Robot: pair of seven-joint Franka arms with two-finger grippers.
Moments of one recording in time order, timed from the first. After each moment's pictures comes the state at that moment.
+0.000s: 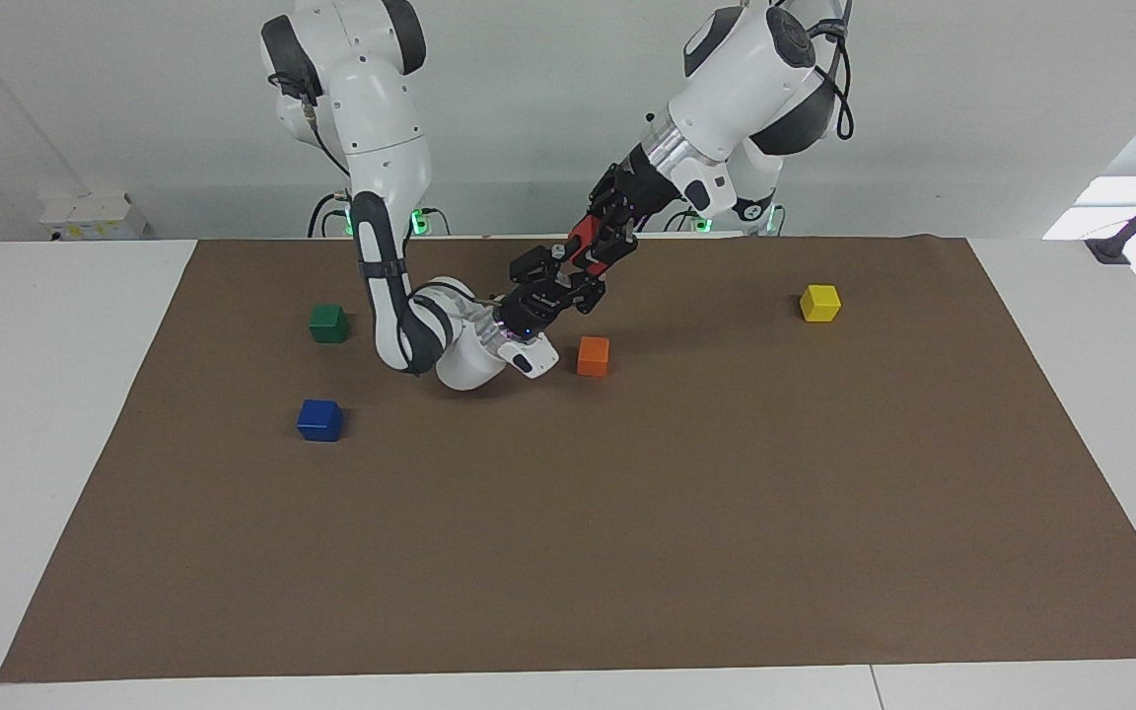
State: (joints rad) left arm -0.40 -0.07 -0.19 -1.87 -0.61 2.04 -1.84; right arm 0.40 0.55 0.01 -2.09 2.35 0.95 -0.99
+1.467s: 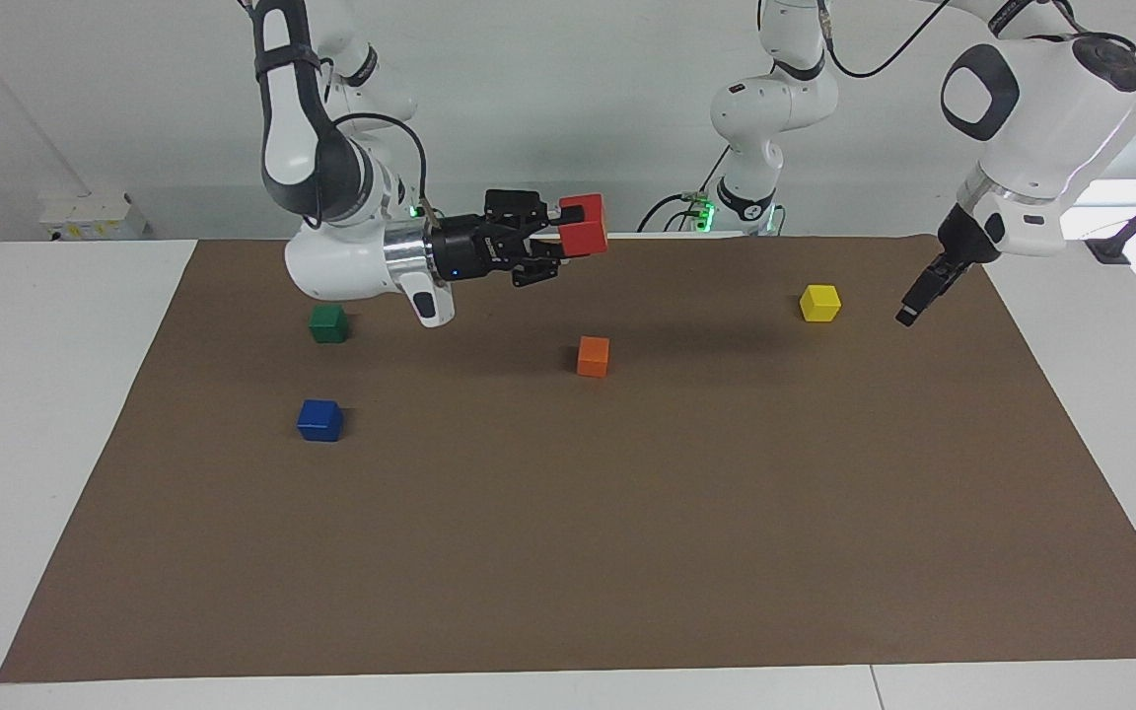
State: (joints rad) left arm 0.23 -0.11 -0.14 -1.92 -0.04 1.87 -0.33; right arm 0.26 0.05 -0.01 -2.03 1.79 1.77 -0.52
